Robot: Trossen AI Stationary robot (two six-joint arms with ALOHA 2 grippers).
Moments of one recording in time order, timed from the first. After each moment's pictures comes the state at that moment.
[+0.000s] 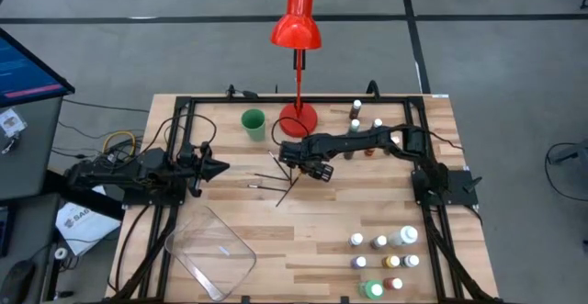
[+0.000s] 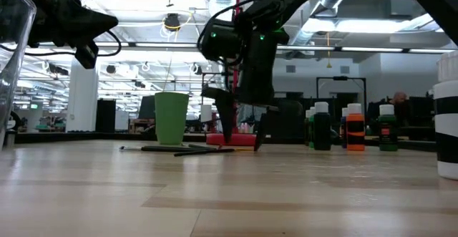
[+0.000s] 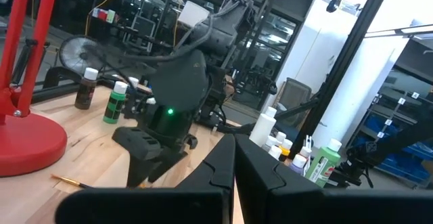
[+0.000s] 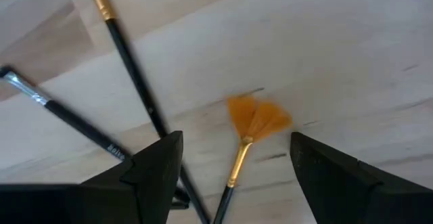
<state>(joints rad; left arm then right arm) -0.02 0.01 0.01 0.13 -0.09 -0.38 -0.09 2.18 1.57 -0.75 0.08 1.84</state>
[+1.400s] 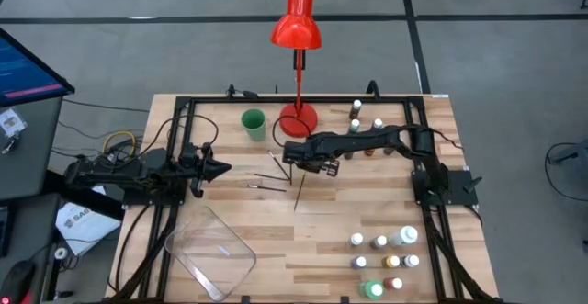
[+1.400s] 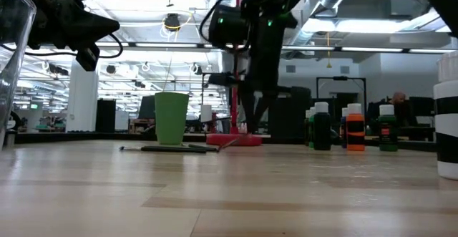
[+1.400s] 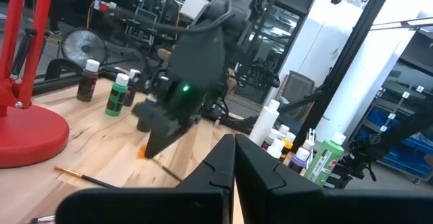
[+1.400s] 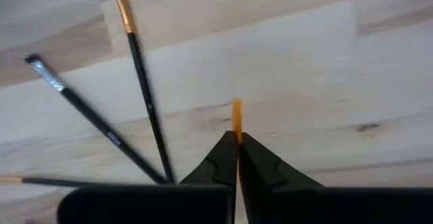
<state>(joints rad) -0.02 0.06 0.01 0.14 -0.09 -0.38 -0.07 2.08 1.56 -0.85 0.18 1.69</state>
